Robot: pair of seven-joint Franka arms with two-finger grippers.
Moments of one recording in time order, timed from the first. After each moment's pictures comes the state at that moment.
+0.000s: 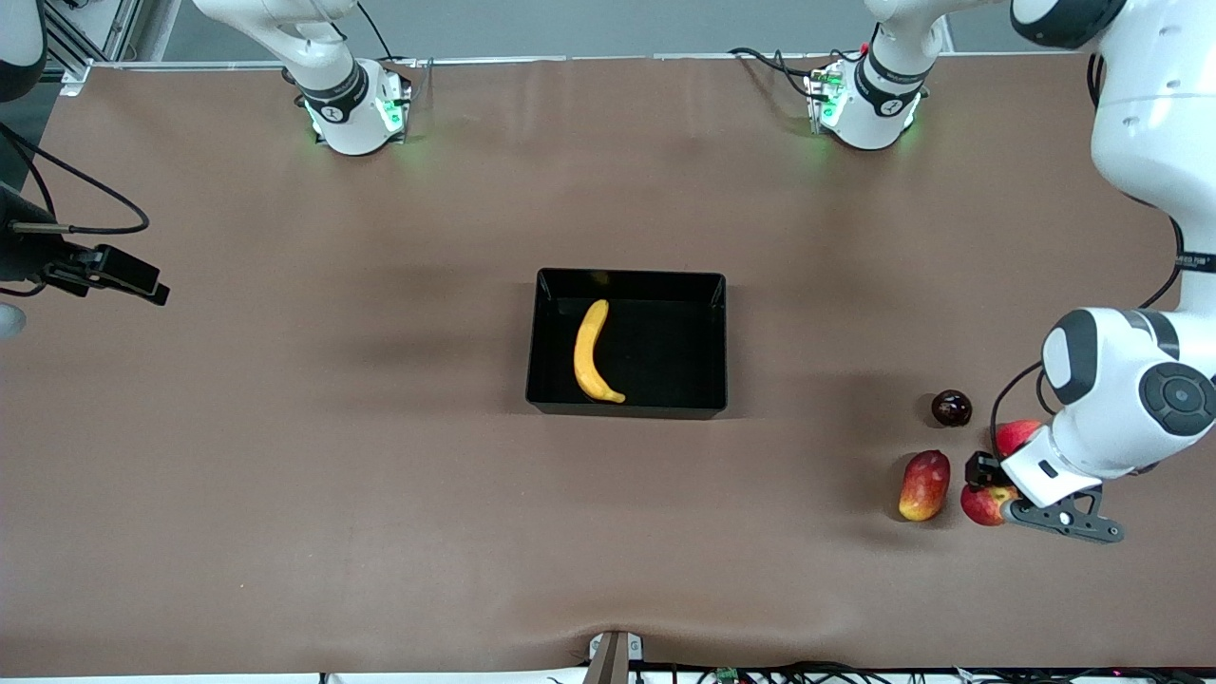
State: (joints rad) left arm 0.26 0.76 -0.27 -1.40 0.30 2.30 0.19; right arm 0.02 0.13 -0.04 -1.43 0.04 1.52 0.12
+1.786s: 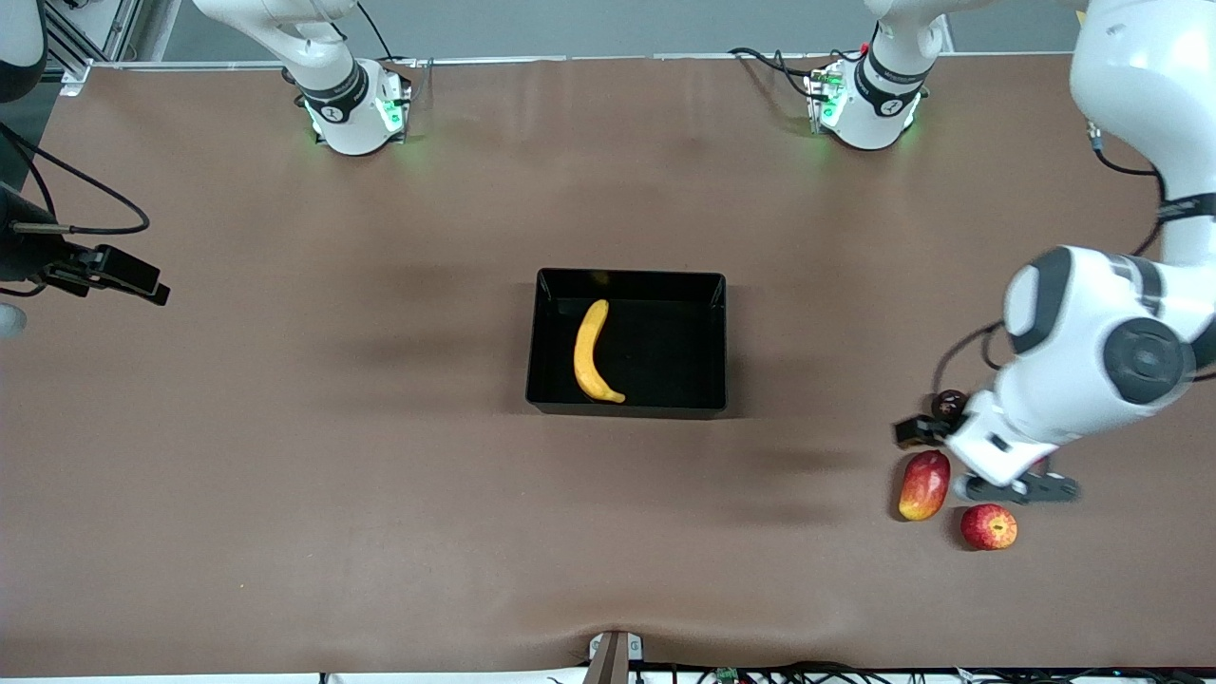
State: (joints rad) left arm 0.19 0.56 -0.48 -1.44 0.24 1.95 -0.33; right arm 0.02 0.13 -0.04 -1.43 0.04 1.52 0.12
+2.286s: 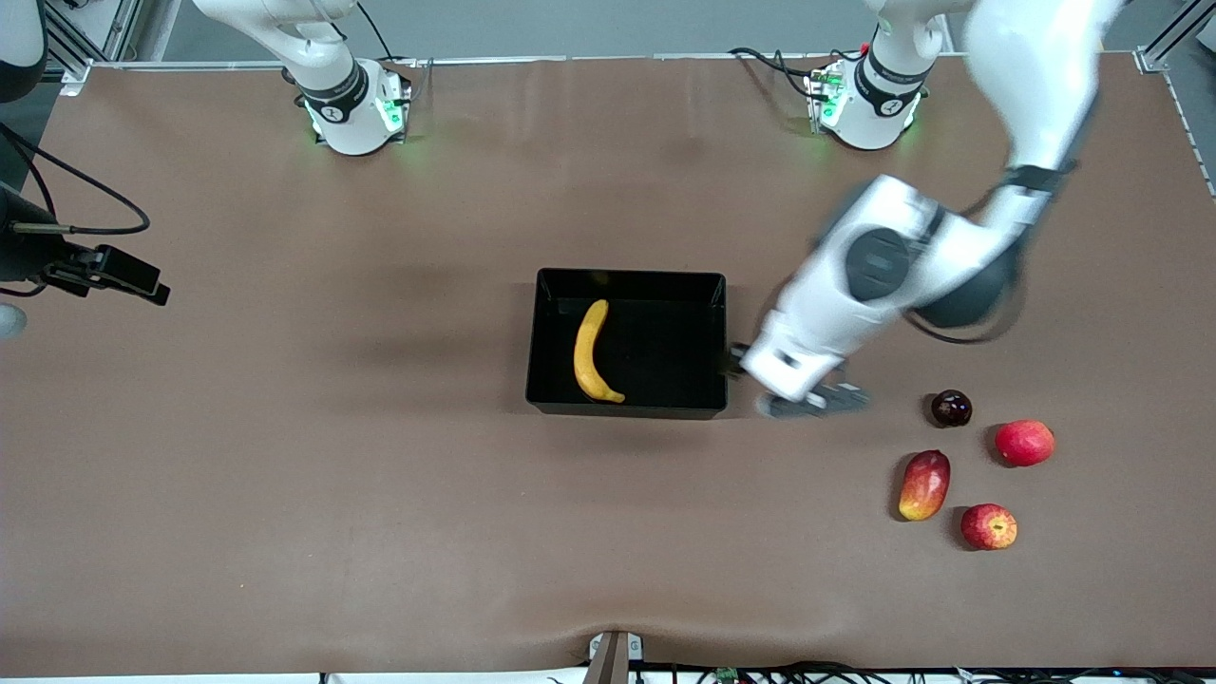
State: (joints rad) left arm 0.02 0.53 -0.68 -1.59 0.31 2.03 -0.81; right arm 0.02 0.13 -0.04 -1.43 0.04 1.52 0.12
